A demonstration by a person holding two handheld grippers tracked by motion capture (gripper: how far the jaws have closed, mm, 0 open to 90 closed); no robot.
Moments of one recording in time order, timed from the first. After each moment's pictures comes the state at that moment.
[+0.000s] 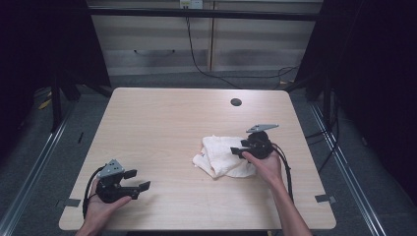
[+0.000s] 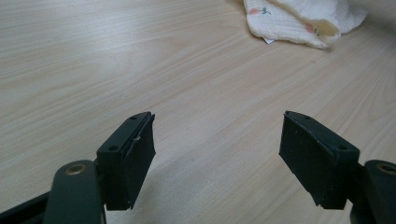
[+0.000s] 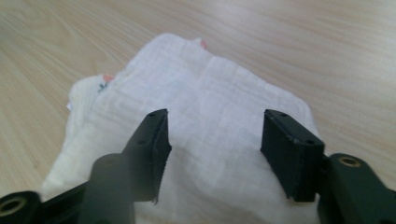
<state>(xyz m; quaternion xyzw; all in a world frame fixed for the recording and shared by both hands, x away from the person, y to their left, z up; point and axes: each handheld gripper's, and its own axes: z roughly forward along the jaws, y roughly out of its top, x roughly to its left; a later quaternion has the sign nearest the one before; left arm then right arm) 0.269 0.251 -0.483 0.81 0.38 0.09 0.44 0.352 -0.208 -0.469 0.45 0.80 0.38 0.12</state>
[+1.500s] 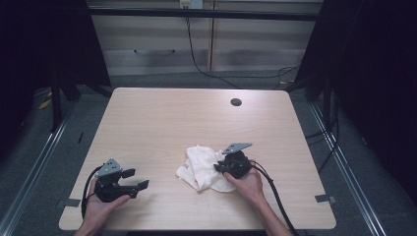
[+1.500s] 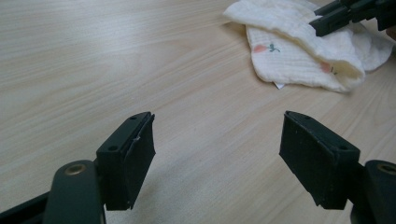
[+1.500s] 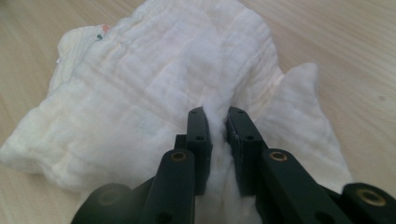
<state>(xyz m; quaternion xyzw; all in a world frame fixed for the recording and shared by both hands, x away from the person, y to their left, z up) 0.270 0.256 -0.482 0.80 0.39 0.10 0.44 0.313 -0.139 -0.500 0.39 0.84 0.36 0.10</state>
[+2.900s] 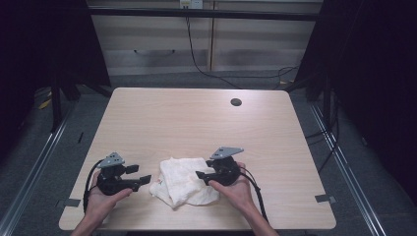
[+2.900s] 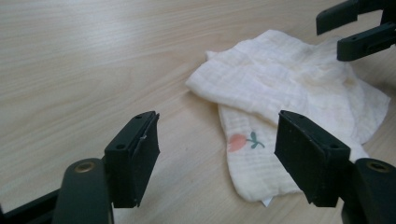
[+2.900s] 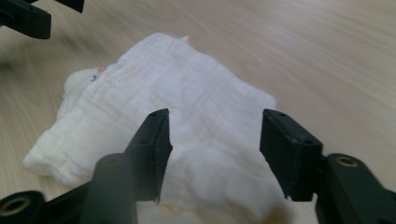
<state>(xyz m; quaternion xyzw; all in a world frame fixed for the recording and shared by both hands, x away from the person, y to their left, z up) 0.287 0.248 -0.468 0.81 0.39 0.07 0.44 0.286 -0.107 -0.470 0.37 0.82 0.42 0.11</state>
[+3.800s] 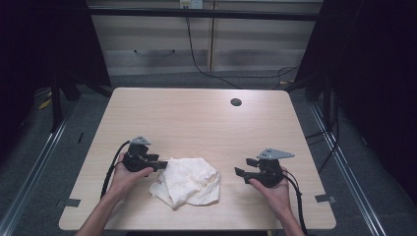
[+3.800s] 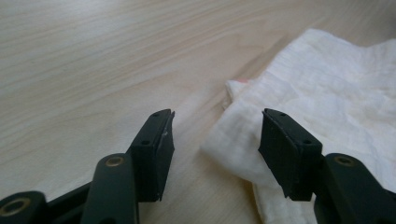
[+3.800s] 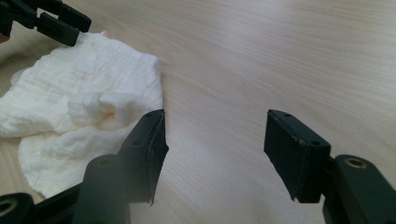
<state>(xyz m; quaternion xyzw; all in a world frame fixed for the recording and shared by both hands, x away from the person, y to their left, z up) 0.354 0.196 -0.491 0.85 0.37 0.02 0.38 0.266 -0.213 -0.472 0.45 0.77 0.44 0.14</state>
